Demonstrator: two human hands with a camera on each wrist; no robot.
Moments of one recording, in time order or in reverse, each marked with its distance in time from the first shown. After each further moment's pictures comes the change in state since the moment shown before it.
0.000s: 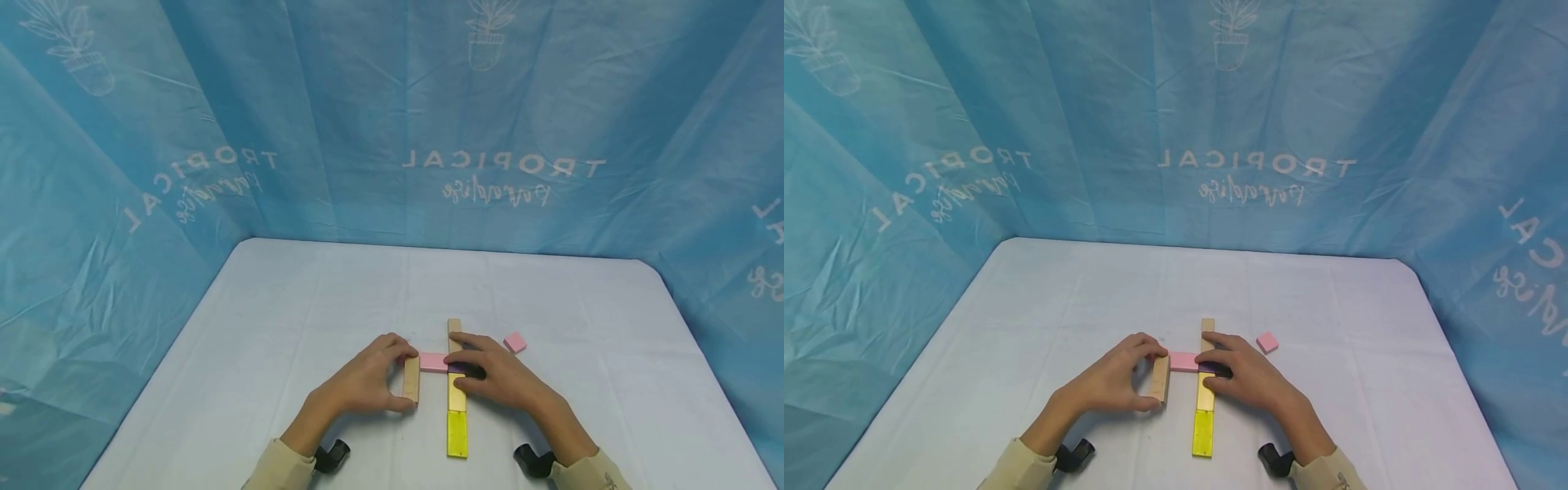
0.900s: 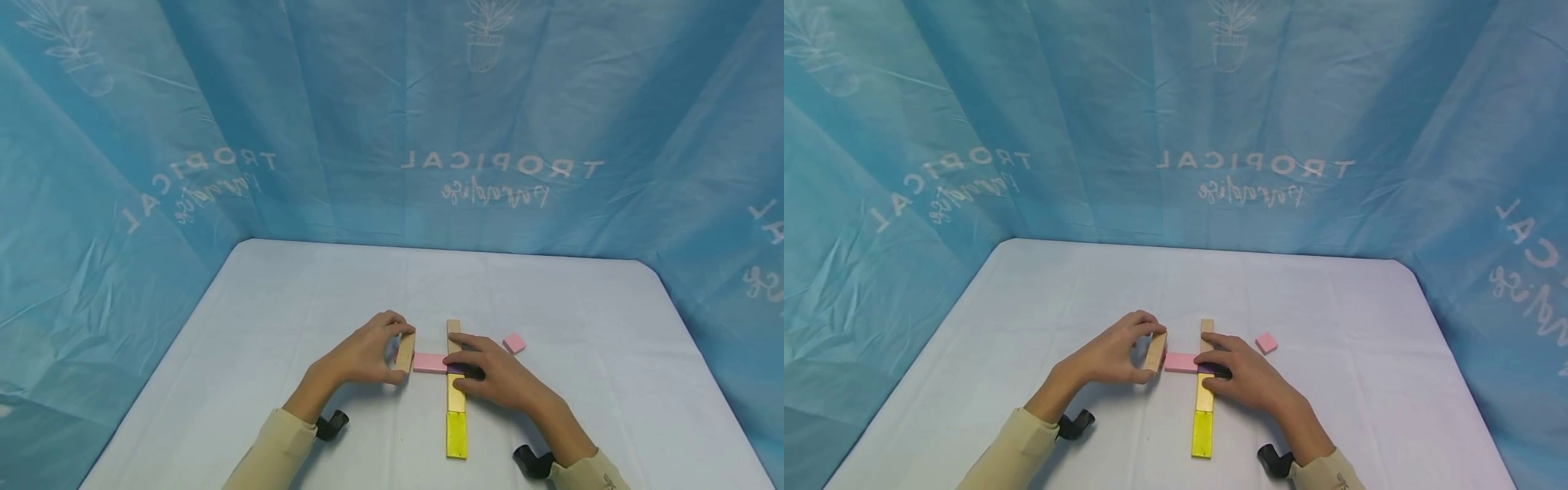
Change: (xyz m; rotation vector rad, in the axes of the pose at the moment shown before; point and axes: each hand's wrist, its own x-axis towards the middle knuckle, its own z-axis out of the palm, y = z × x) left_hand 0.026 -0.015 -0.023 0.090 0.003 0.009; right_hand 0.000 -0.001 0.001 -0.006 -0.005 -0.001
